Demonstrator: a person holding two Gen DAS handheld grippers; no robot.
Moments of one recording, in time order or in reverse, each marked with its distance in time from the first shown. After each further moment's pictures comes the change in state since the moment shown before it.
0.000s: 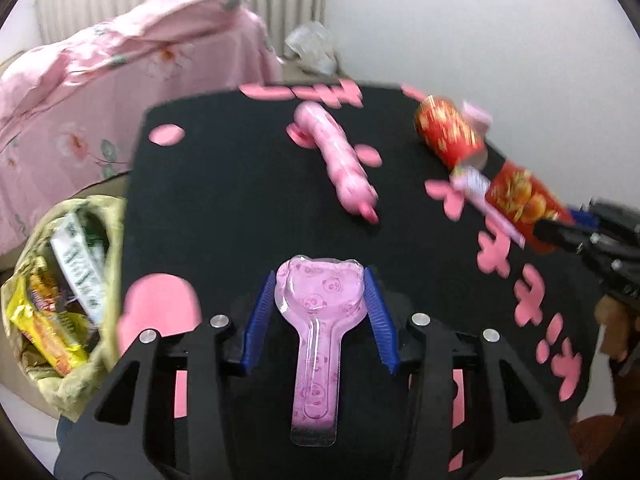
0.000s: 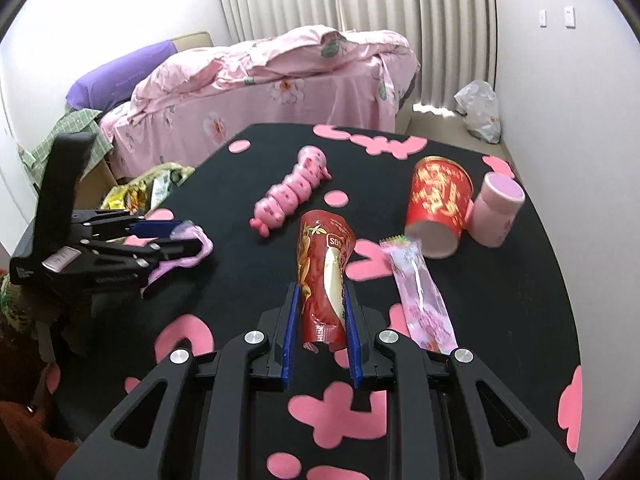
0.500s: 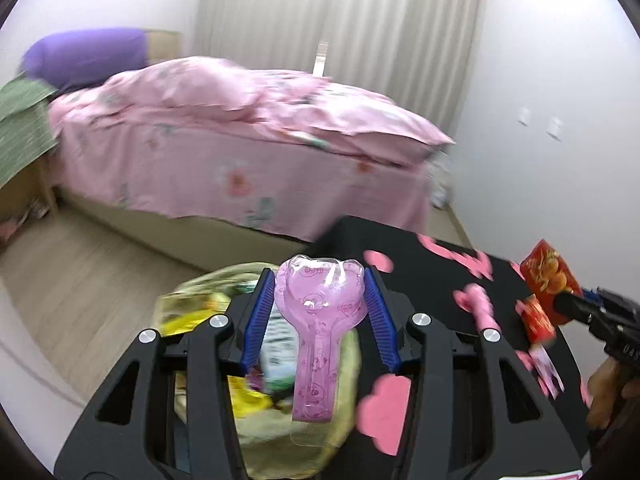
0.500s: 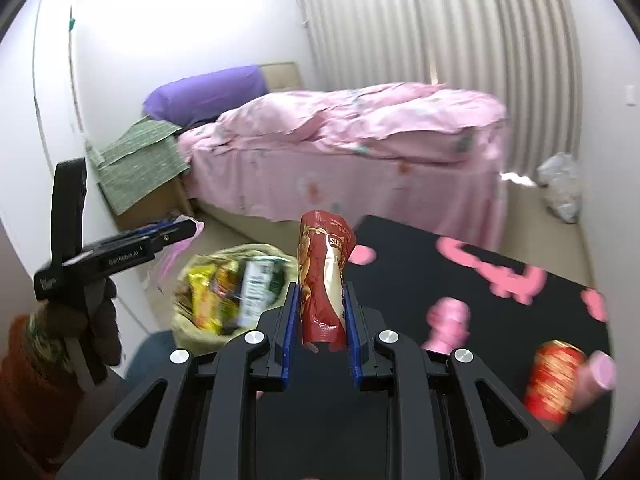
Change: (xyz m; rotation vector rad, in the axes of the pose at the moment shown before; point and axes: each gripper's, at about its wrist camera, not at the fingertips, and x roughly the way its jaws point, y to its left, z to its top) left arm -0.123 0.166 0.002 -0.412 -0.355 0.279; right arm 0.036 0.122 0.131 -0.173 -0.124 0.265
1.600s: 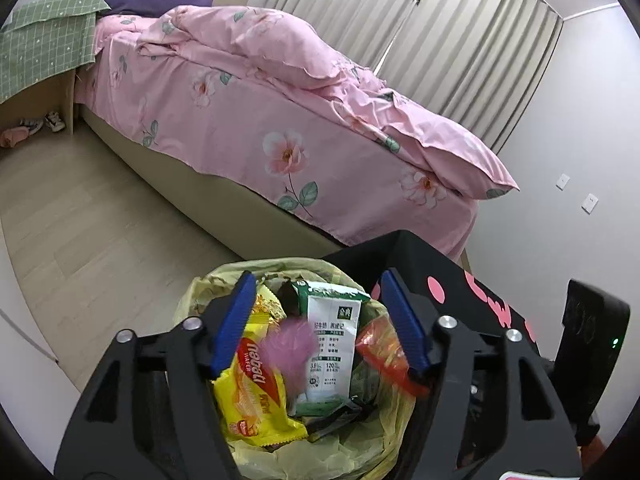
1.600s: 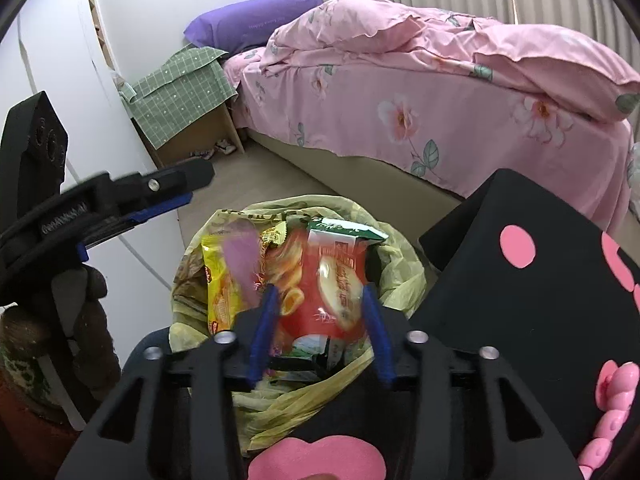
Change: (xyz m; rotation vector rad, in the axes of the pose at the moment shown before) left arm 0.056 0.088 -0.009 -0.267 0.024 0.001; right arm 0.192 0.056 0.004 -0.079 0.255 0.193
